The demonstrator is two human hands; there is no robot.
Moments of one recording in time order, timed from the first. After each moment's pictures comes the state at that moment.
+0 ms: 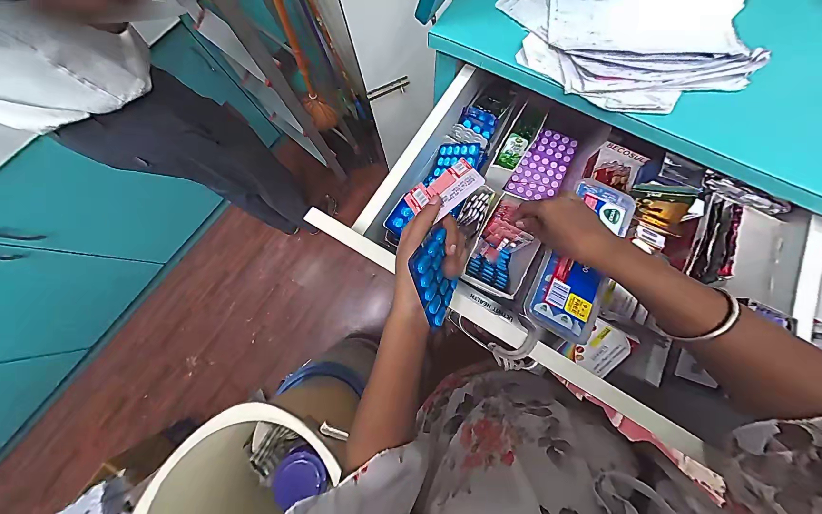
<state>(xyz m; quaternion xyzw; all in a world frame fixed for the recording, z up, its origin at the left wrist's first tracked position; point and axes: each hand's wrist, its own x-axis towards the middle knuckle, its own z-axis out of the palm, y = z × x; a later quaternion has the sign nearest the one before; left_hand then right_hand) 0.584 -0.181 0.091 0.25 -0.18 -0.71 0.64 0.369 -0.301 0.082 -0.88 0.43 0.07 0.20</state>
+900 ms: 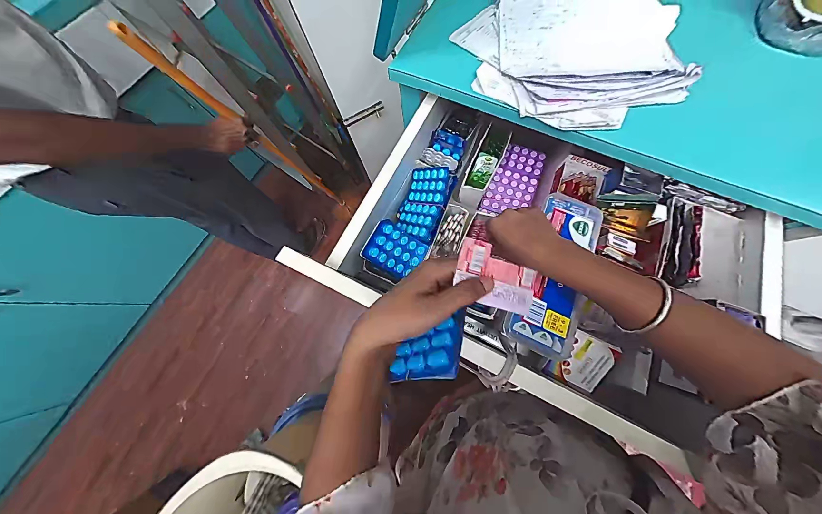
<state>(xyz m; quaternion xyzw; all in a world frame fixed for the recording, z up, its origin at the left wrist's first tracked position) 0.589 -0.189 0.129 0.35 -0.58 -0.64 0.37 0.399 -0.304 0.096 -0.85 0.46 0.18 0.16</state>
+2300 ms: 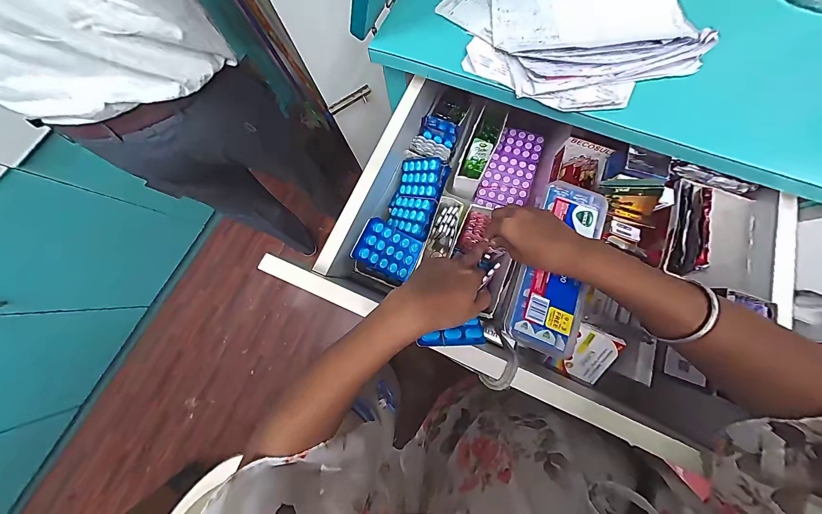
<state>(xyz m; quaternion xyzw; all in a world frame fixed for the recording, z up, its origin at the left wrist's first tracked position) 0.549 -0.233 0.110 0.45 -0.80 -0.37 -0.15 0.370 -0.307 0.081 -0.89 0.37 0.11 0.23</state>
